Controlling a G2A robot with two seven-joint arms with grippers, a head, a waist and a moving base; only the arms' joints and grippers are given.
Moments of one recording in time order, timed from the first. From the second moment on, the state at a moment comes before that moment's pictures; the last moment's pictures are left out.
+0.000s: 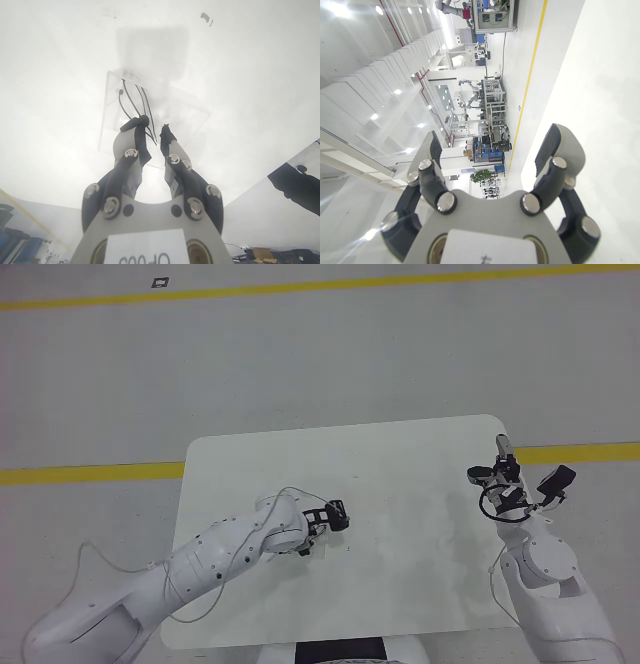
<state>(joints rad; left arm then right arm) 0.81 -1.10 -0.37 -1.54 0.94 -0.33 -1.22 -1.73 -1.15 1.60 -1.80 0.42 0.00 0.00</state>
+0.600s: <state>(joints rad) 0.77 -1.15 -0.32 -1.46 0.95 -0.32 -1.22 -1.73 -1.15 1.60 -1.80 0.42 0.00 0.00</state>
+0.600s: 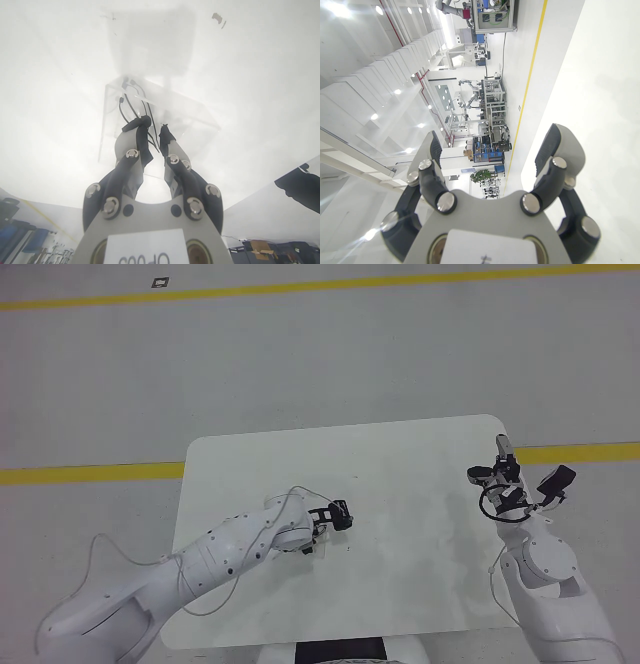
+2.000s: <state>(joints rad) 0.80 -1.12 -0.38 -1.58 0.97 -0.28 -1.30 -1.73 -1.15 1.60 -1.80 0.42 0.00 0.00</state>
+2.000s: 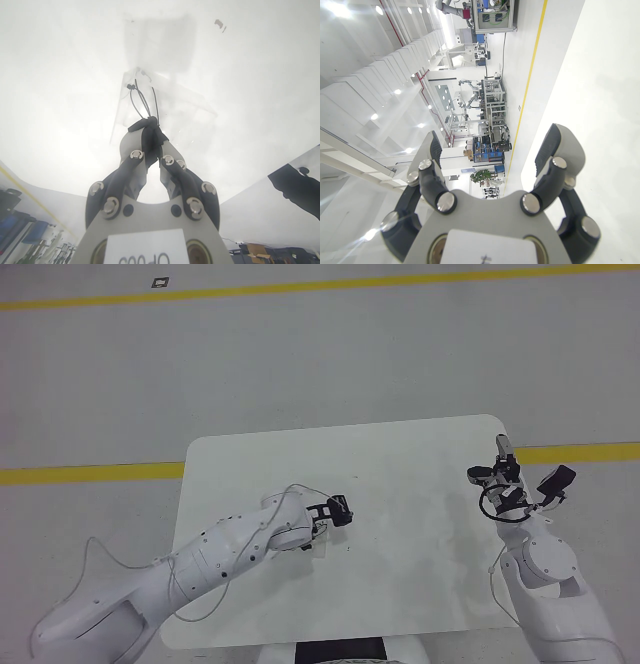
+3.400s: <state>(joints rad) 0.97 -0.84 -0.80 -1.84 0.54 -0.34 -1.25 -1.73 -1.15 1.60 -1.80 0.42 0.00 0.00</state>
